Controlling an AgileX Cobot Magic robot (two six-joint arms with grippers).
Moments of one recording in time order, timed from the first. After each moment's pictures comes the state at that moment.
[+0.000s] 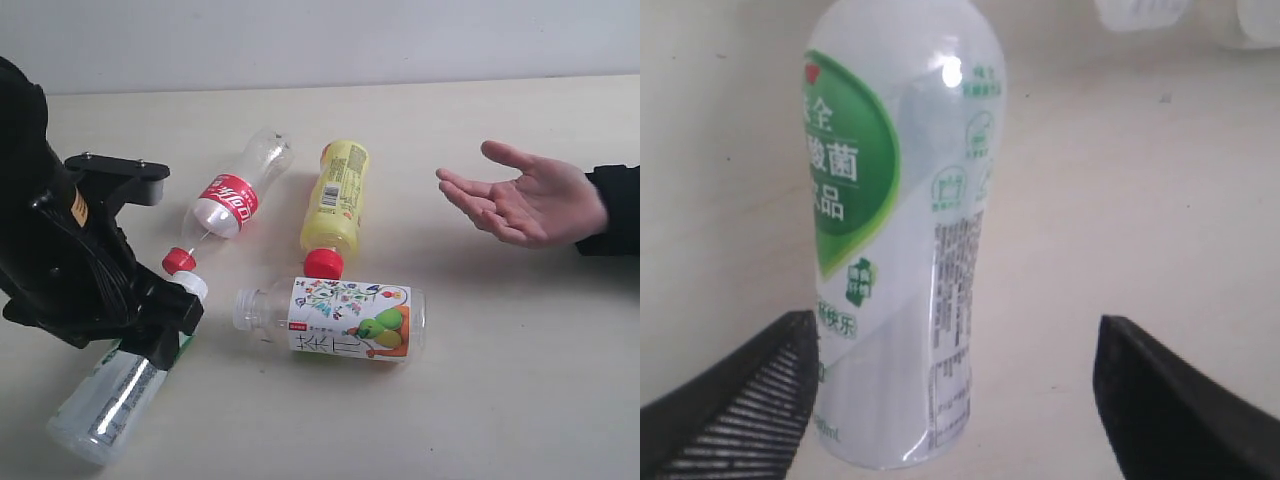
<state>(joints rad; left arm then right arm) -0.53 1.53 -0.89 -0.07 0.97 -0.29 0.07 0.01 -0.01 -0.01 0.09 0.13</state>
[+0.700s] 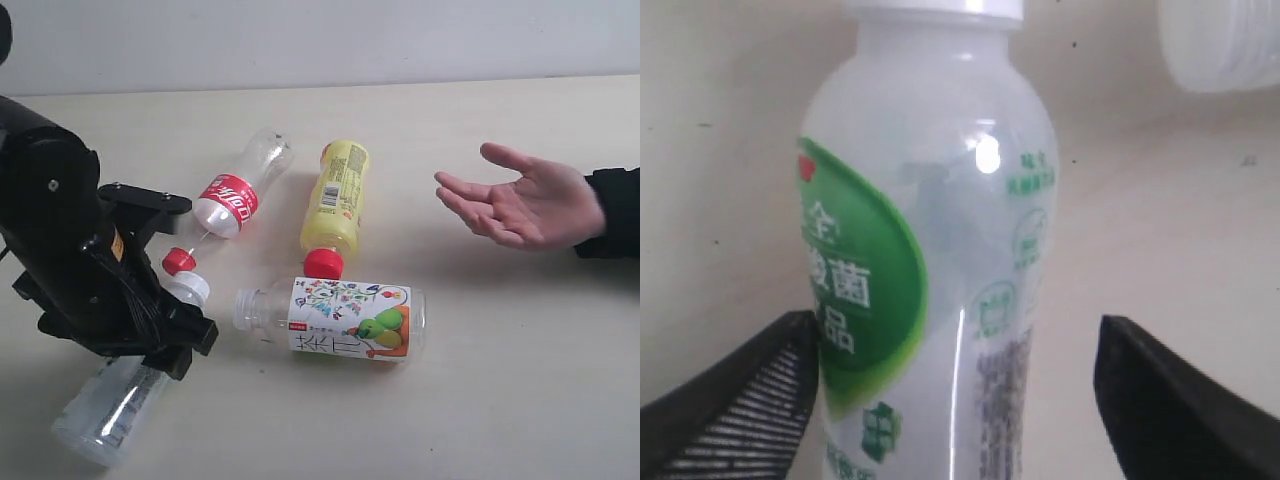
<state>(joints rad) -0.53 1.66 -0.84 -0.01 0.79 -0.29 0.07 0.01 -0.01 -0.01 0.09 0.13</state>
